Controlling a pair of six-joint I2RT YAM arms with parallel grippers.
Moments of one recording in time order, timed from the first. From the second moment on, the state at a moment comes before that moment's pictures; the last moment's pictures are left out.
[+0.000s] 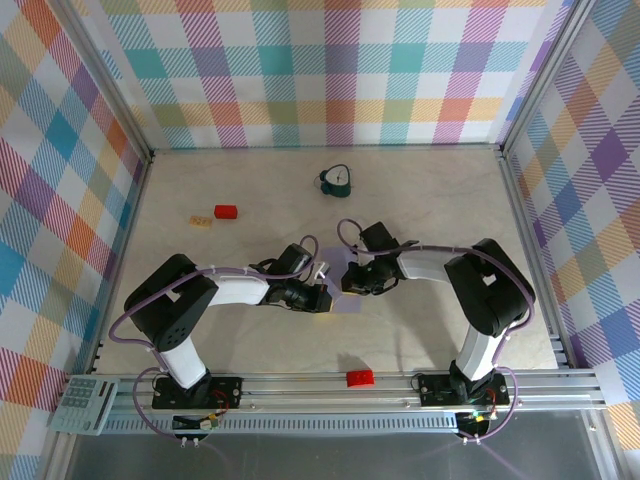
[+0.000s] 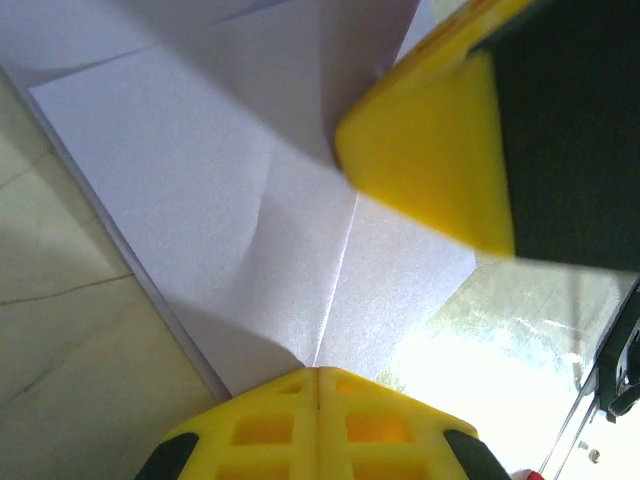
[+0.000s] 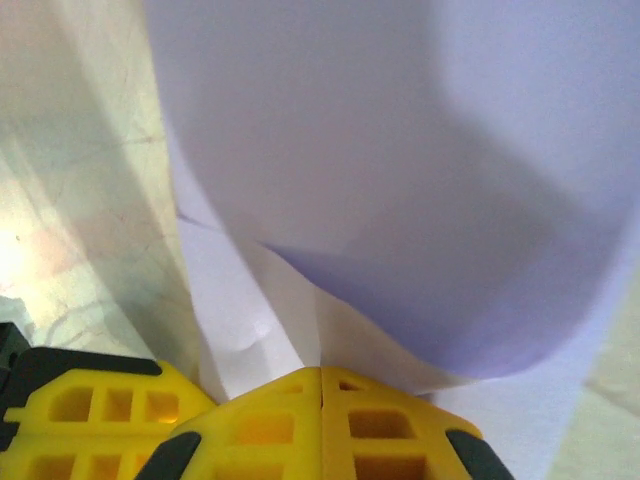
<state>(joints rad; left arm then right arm) -0.73 1.71 0.74 -0.03 0.51 -0.57 0.57 1.76 0.87 -0.27 -0.52 0.58</state>
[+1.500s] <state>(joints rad) -0.73 1.71 0.75 -0.01 0.49 -0.57 0.49 1.72 0.91 -0.27 -0.59 0.54</state>
